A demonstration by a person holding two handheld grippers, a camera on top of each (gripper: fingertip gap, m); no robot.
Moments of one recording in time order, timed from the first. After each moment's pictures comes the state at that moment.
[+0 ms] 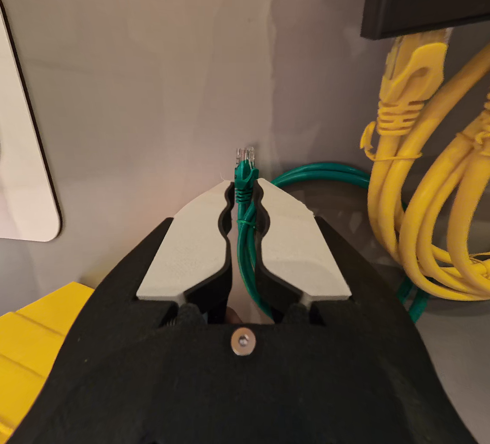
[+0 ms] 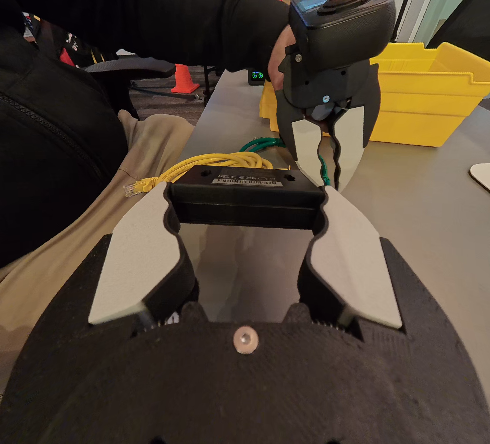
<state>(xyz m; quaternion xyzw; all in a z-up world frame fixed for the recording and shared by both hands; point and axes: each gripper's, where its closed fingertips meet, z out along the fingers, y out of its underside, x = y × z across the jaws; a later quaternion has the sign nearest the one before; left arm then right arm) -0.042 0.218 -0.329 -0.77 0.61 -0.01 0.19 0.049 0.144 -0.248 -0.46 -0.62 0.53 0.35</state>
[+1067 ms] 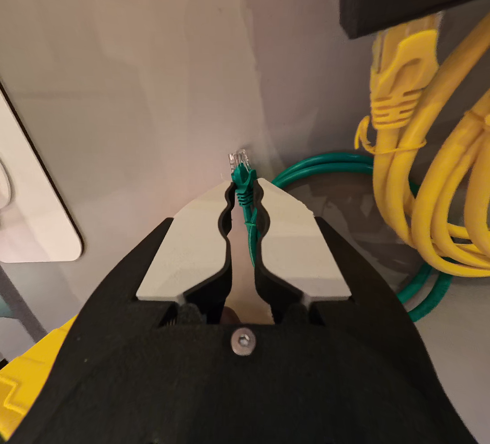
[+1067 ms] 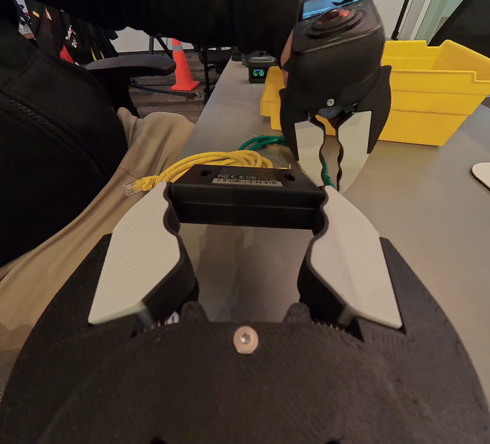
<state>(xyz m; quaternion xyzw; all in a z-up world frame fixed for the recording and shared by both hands) -0.043 0.219 -0.333 -0.72 0.68 0.02 0.15 0.049 0.143 -0.249 -0.46 -0.62 0.53 0.35</state>
